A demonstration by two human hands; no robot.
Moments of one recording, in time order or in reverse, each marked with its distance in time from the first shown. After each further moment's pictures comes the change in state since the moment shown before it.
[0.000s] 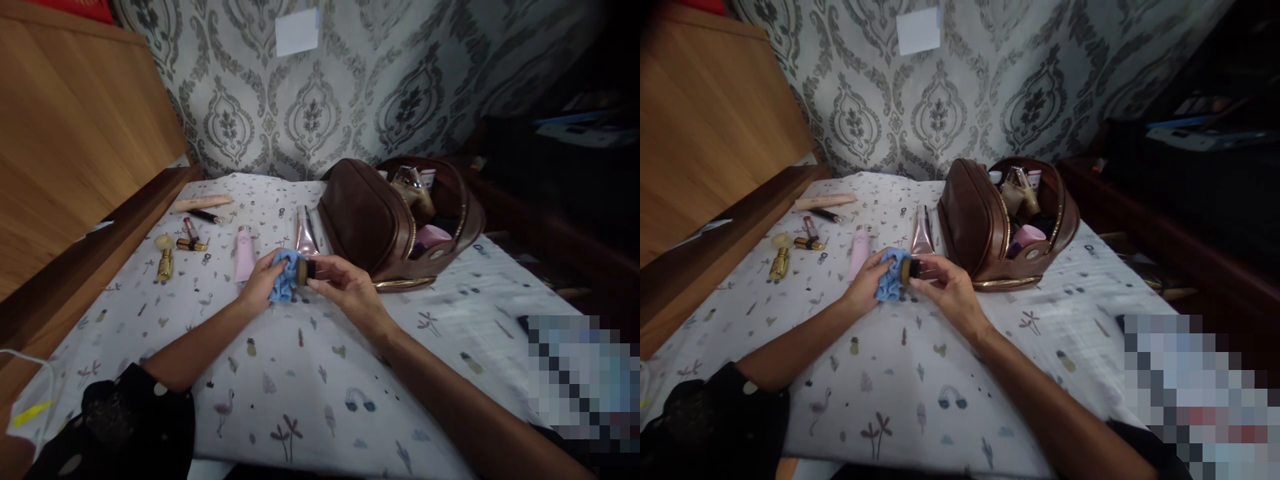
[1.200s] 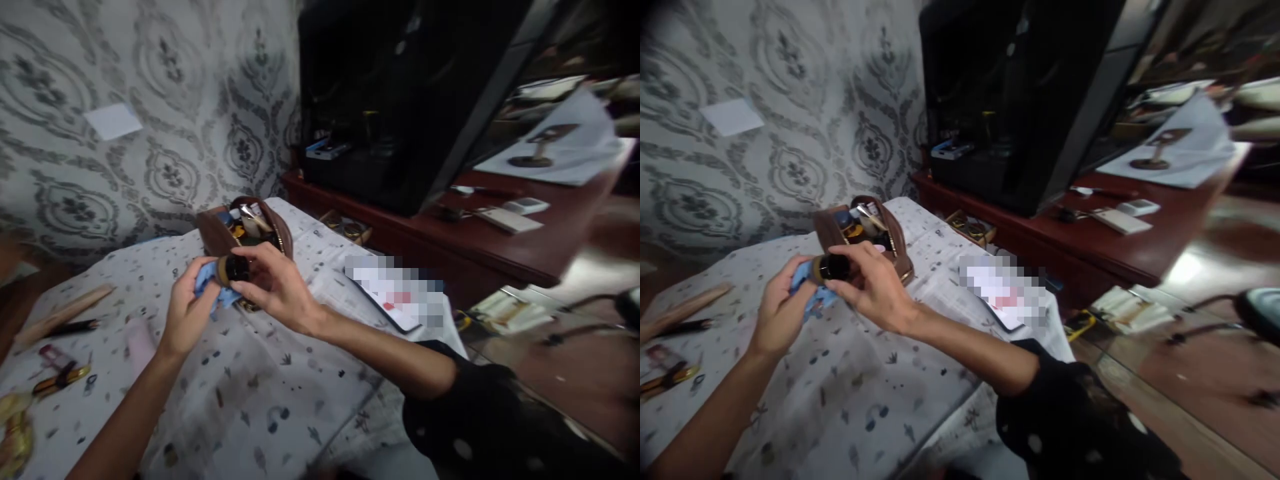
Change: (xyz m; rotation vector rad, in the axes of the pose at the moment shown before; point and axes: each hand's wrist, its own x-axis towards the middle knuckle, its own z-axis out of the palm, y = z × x) left_hand 0.009 0.063 0.112 0.744 -0.210 0.436; right_hand -0.029 -0.091 -0.065 -0.384 0.370 -0.410
